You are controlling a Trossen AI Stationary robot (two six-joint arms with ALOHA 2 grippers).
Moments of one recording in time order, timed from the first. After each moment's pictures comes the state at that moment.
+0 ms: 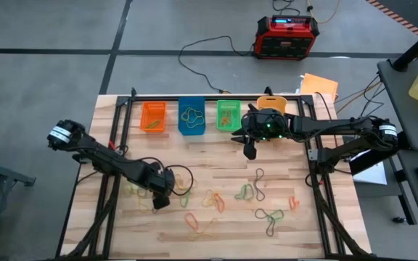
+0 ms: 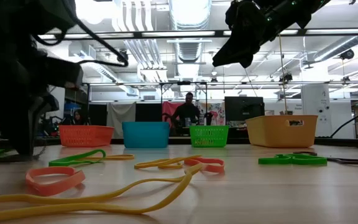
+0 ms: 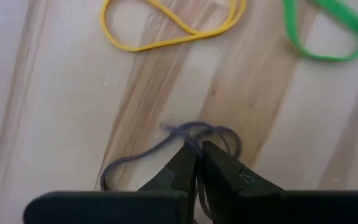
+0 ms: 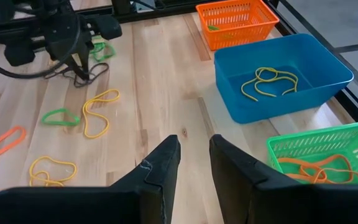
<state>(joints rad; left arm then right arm) -0.40 1.46 0.69 -0.56 -0.07 -0.74 -0.22 1.28 0.87 -0.12 -0.10 0.03</state>
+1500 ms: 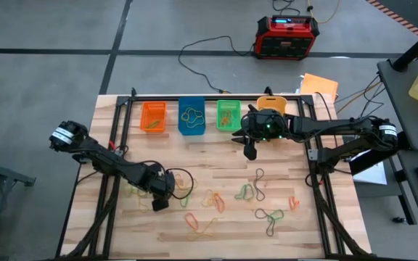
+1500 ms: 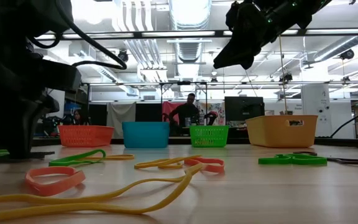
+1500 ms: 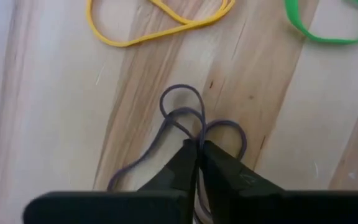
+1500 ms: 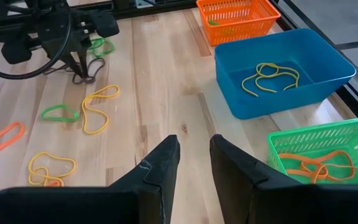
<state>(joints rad) -0.43 1.50 0.69 -0.56 -0.08 -0.72 -0.22 1.28 0.86 -0.12 -0.10 0.03</state>
